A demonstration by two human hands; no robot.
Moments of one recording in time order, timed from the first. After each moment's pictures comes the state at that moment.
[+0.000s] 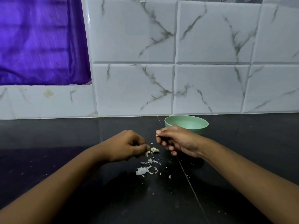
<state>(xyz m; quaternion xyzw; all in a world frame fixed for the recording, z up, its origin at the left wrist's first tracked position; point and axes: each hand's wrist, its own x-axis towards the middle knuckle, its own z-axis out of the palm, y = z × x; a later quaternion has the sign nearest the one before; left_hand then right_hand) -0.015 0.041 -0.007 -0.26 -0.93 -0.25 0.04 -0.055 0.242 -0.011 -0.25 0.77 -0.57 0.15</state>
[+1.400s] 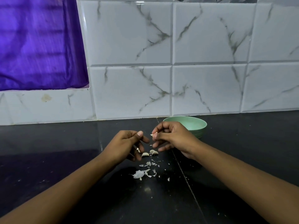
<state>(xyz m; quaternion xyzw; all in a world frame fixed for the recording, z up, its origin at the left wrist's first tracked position) -0.020 0.059 -0.021 -0.09 -0.80 -0.59 0.05 -0.057 0.235 -0.016 -0.26 0.73 -0.63 0.03</state>
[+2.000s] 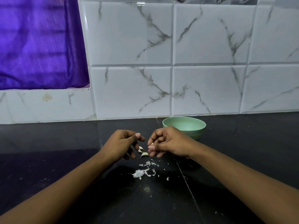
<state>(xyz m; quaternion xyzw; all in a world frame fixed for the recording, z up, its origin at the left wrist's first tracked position) -0.026 0.050 -0.022 -0.08 -0.84 -0.53 0.09 -0.057 0.237 -0.018 -0.34 0.78 -0.52 0.09</state>
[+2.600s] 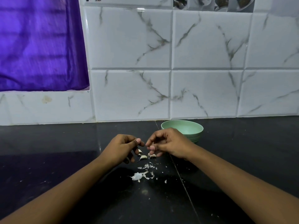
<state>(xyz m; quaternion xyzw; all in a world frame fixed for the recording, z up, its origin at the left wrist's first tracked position) -0.024 0.052 -0.023 -0.08 -0.85 -0.52 0.08 -0.057 0.239 -0.015 -0.35 0.77 -0.53 0.05</state>
